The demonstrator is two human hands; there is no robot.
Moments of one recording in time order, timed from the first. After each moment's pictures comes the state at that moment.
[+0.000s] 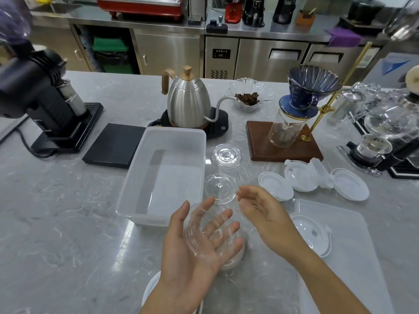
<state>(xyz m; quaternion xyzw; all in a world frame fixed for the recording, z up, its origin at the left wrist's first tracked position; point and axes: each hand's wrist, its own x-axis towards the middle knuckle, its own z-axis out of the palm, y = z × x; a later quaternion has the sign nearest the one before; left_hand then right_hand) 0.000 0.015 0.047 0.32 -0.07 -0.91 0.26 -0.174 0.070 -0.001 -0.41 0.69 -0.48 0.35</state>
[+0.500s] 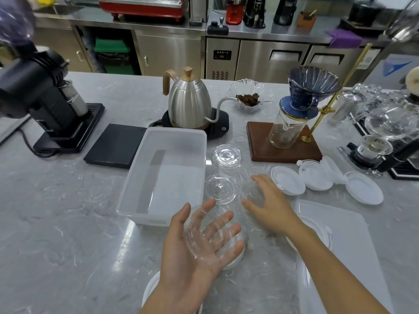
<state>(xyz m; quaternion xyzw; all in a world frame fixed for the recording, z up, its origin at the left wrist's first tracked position) -0.003 0.016 0.037 0.35 -0.09 -0.90 0.24 -0.228 0.043 -0.042 -0.46 0.82 -0.25 0.22</state>
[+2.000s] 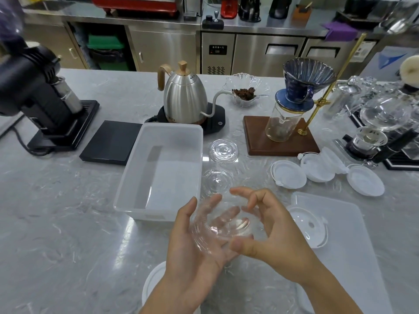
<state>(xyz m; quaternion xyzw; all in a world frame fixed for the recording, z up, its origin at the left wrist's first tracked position) -0.009 0.022 0.036 0.31 -0.06 -0.93 0.22 -0.151 0.101 0.030 -0.43 0.64 -0.50 0.38</state>
